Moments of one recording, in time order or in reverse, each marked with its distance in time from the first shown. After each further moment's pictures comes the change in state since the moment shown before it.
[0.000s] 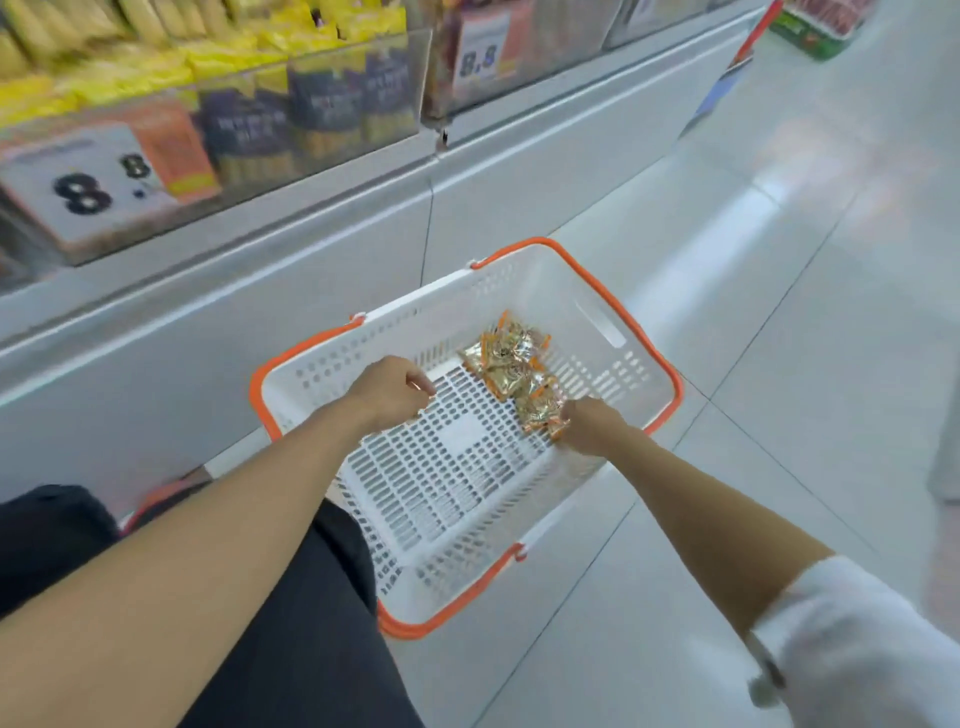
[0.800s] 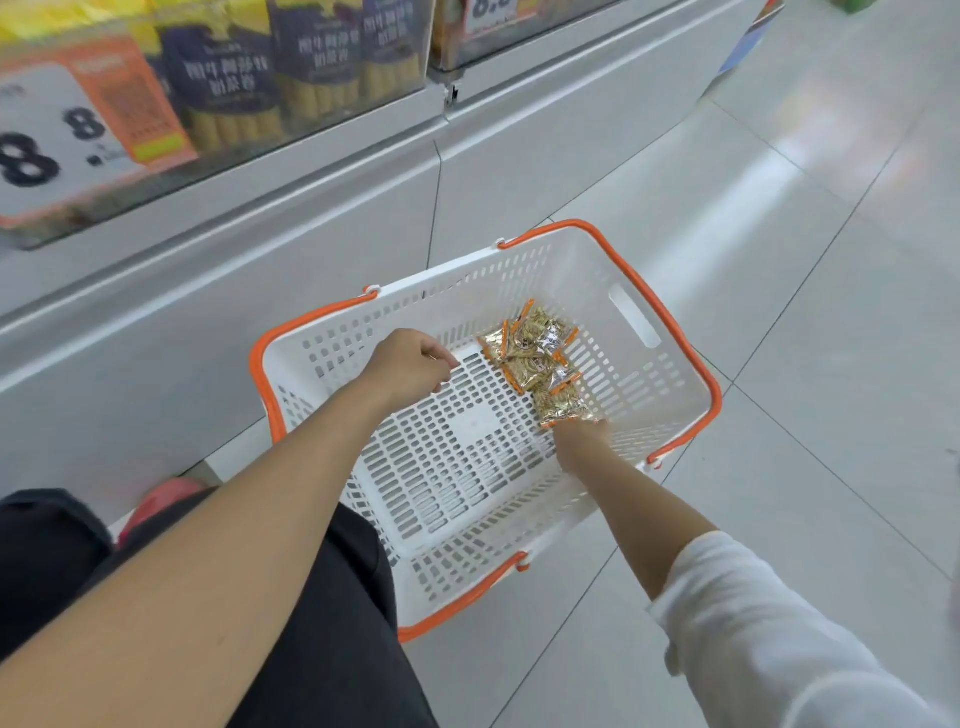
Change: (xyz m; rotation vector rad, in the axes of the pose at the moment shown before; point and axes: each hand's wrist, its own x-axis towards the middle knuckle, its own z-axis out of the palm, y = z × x) left_hand 0.009 0.014 -0.002 -0.148 0.065 -0.039; right_hand 0.051 -0.031 0.076 -0.333 -0.172 0.101
